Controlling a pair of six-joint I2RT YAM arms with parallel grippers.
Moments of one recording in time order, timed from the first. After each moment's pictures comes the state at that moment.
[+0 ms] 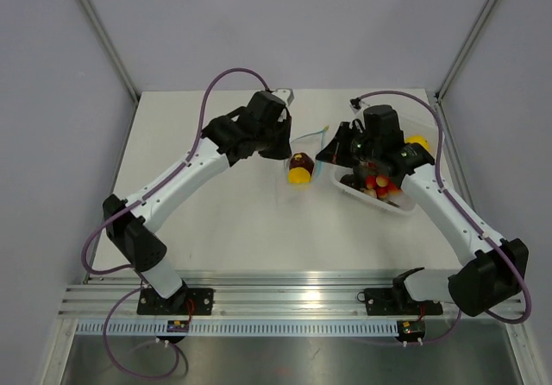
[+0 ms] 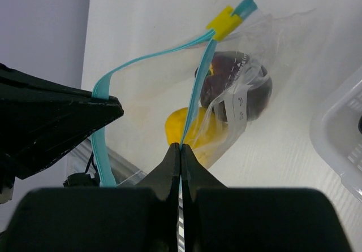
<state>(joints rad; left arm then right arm) -0.75 1.65 1.72 -0.82 -0.03 -0.48 0.41 1.31 1.21 -0.49 -0.34 0.62</state>
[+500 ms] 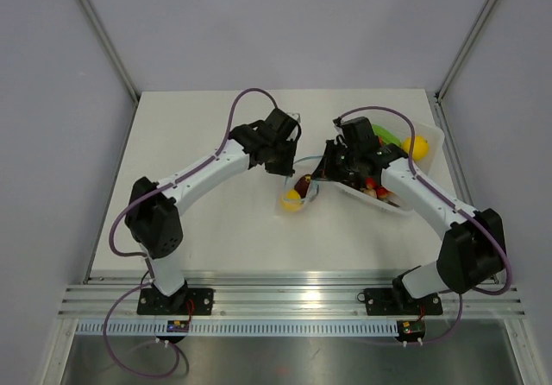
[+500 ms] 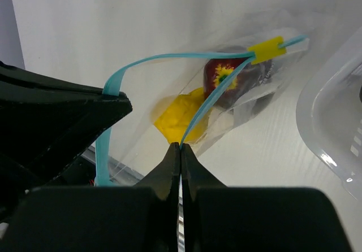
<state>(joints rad) -0.75 1.79 1.62 -0.78 0.01 -0.50 0.46 1.46 1.15 -0.51 -0.30 0.62</state>
